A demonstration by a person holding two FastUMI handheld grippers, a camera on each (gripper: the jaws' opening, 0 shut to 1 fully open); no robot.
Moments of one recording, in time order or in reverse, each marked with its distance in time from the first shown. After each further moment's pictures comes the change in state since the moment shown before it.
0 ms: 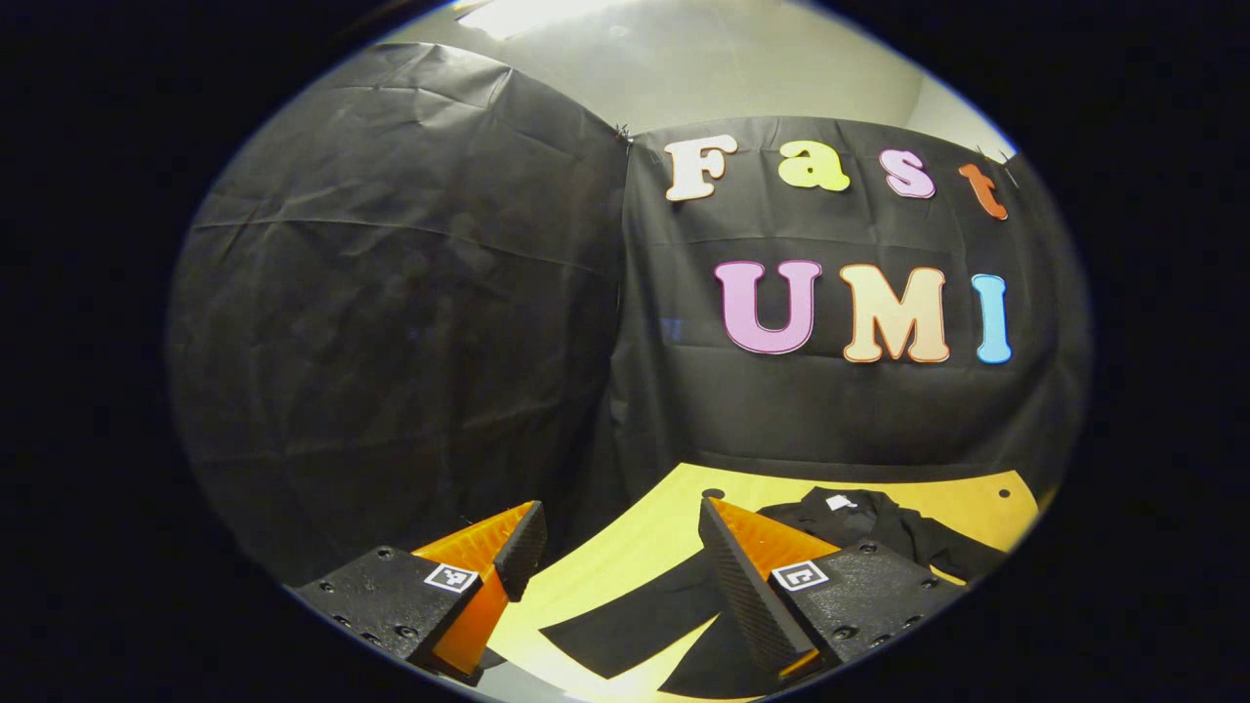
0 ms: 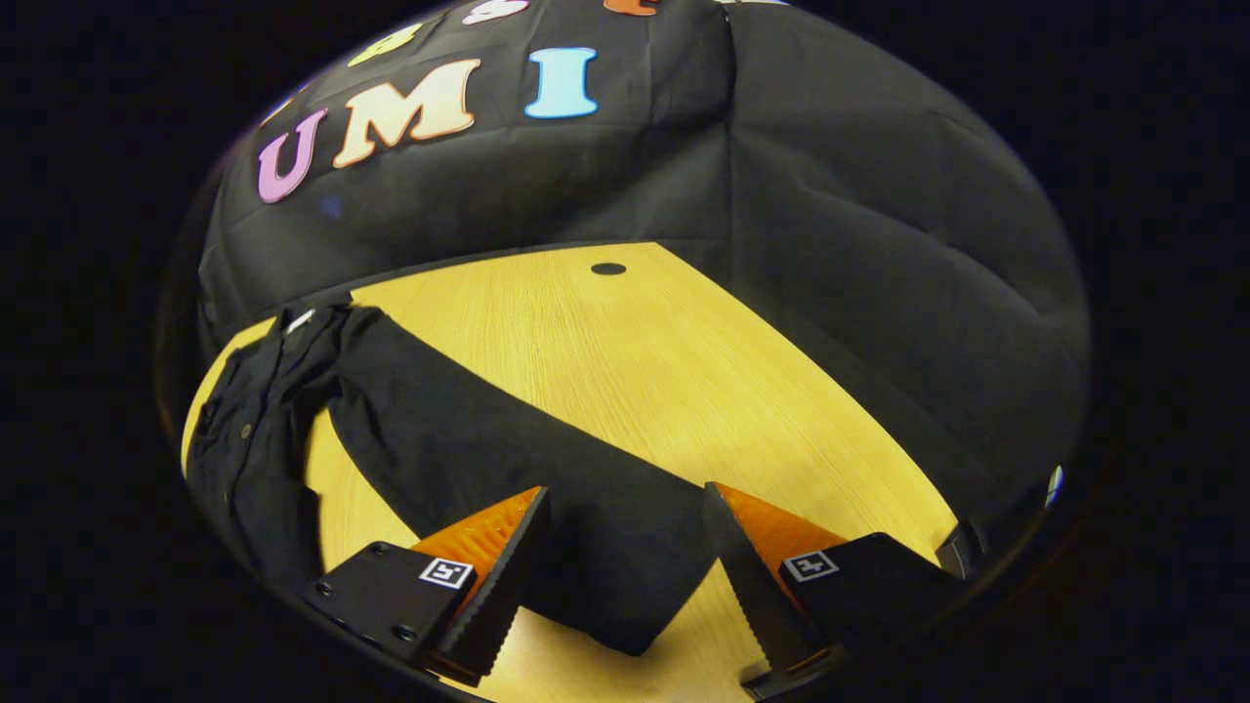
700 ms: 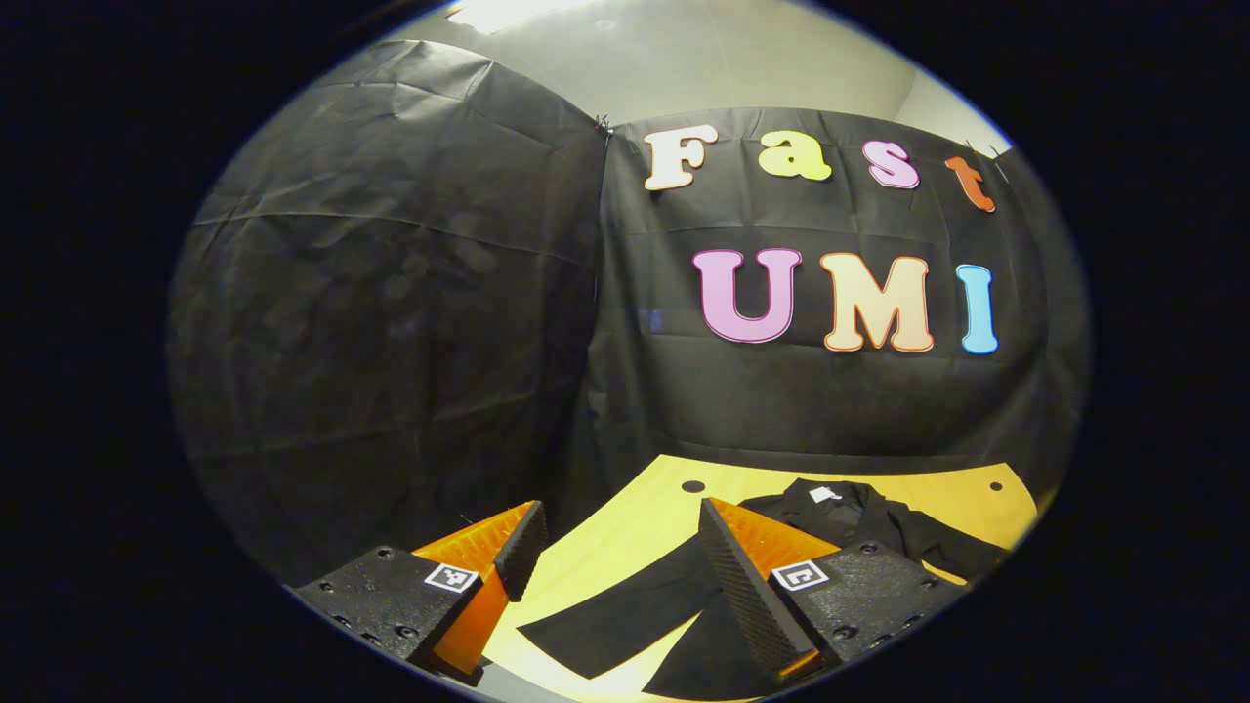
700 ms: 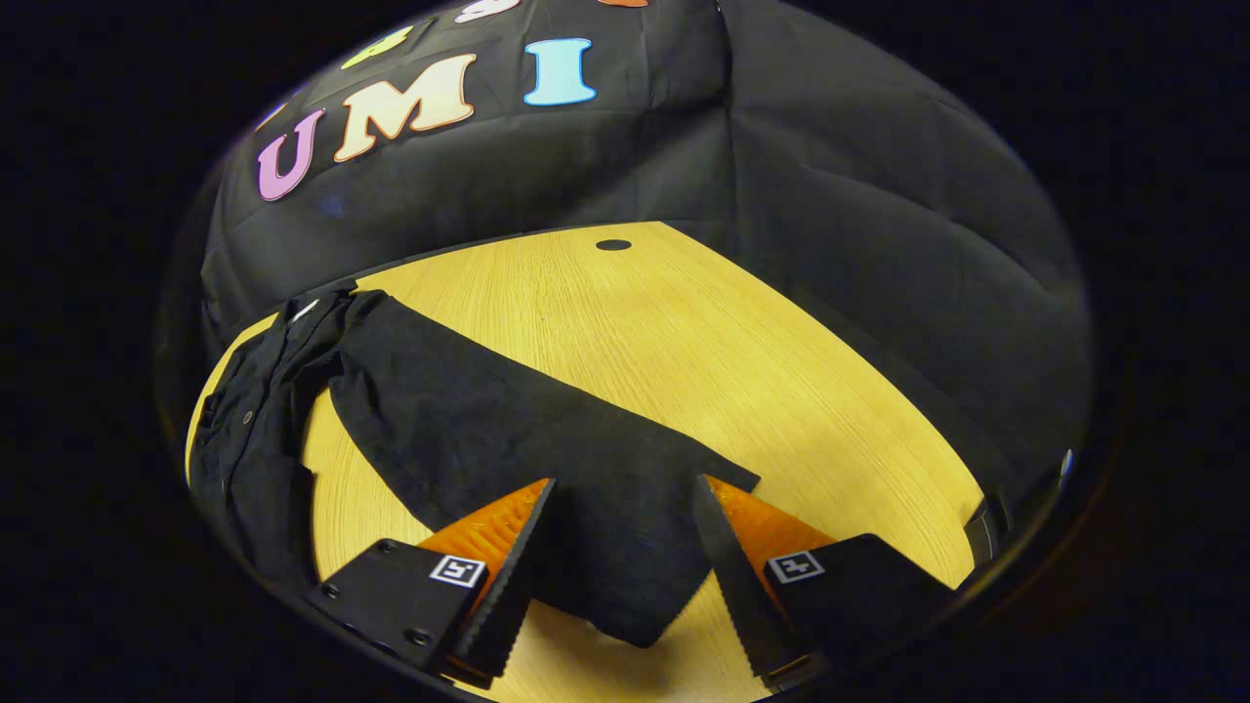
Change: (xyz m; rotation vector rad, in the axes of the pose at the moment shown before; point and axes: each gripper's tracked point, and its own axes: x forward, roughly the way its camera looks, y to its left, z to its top) left arm 0.011 -0.024 -0.012 0.003 0.026 -0.056; right arm 0.003 0.011 -0.014 0.049 0.022 0.045
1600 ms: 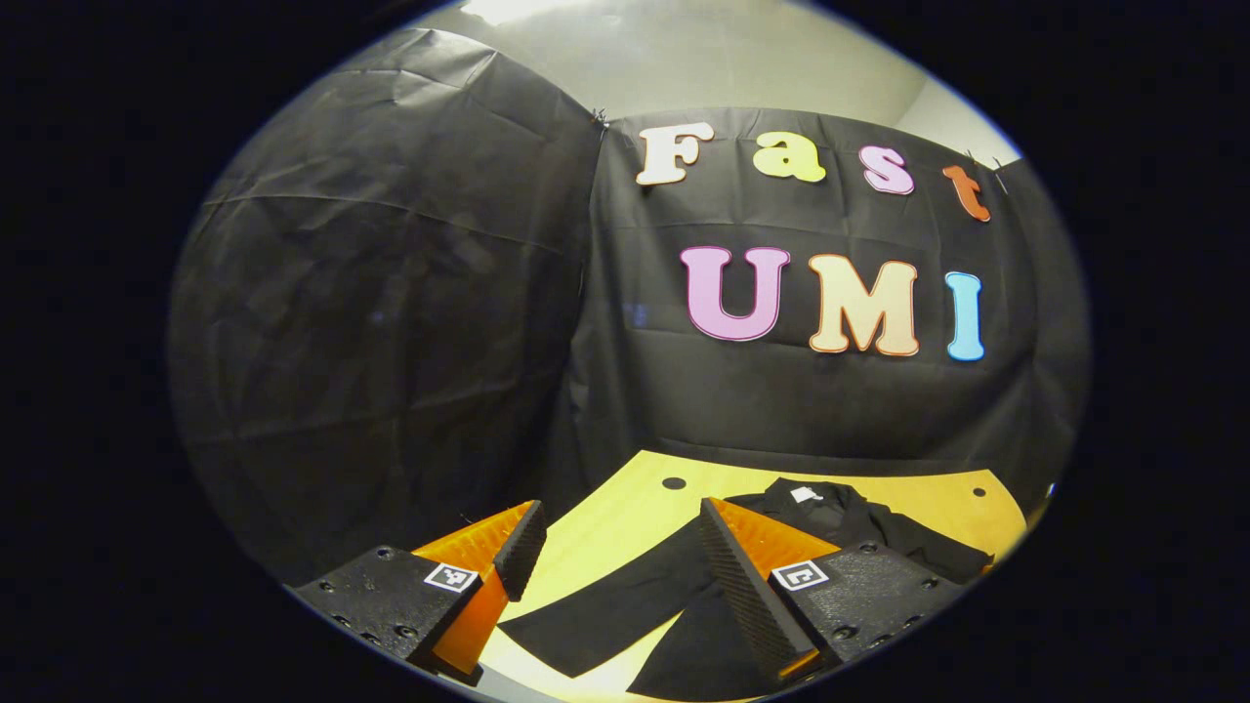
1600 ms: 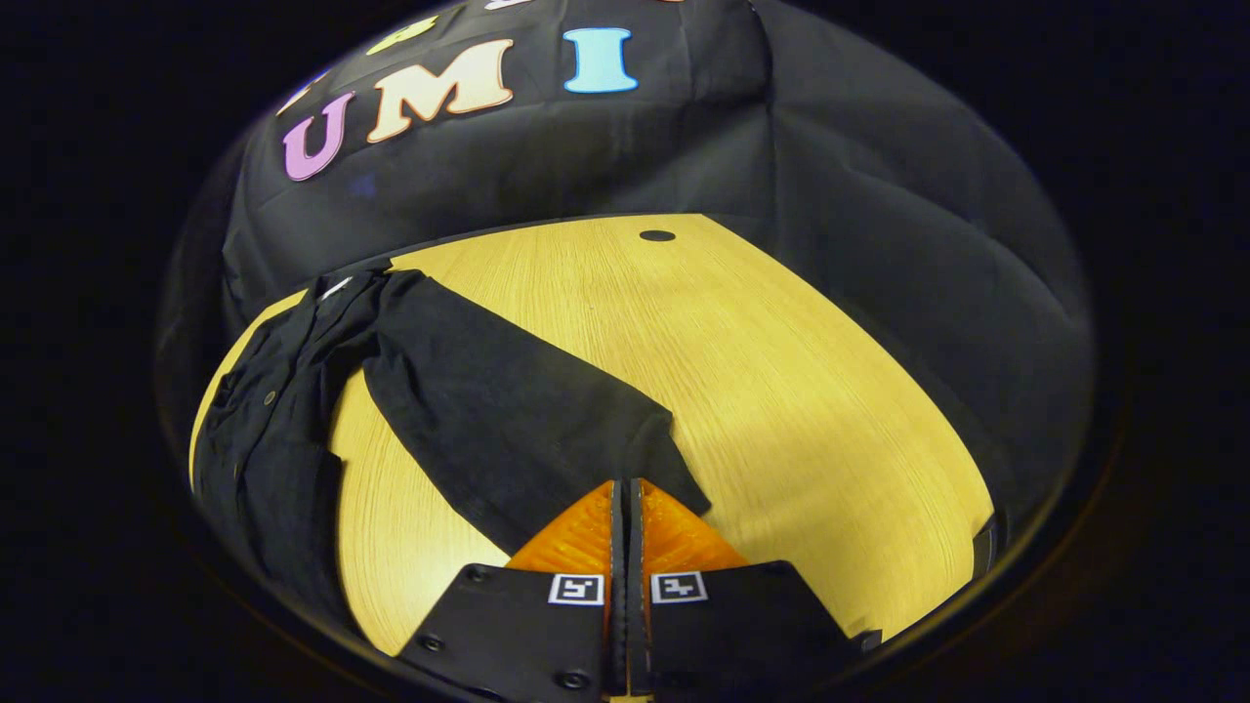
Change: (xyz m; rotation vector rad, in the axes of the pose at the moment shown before) left arm 0.007 -0.007 -0.005 -0.031 0.012 -0.056; right arm -0.003 0.025 0.003 -0.054 0.053 0.063
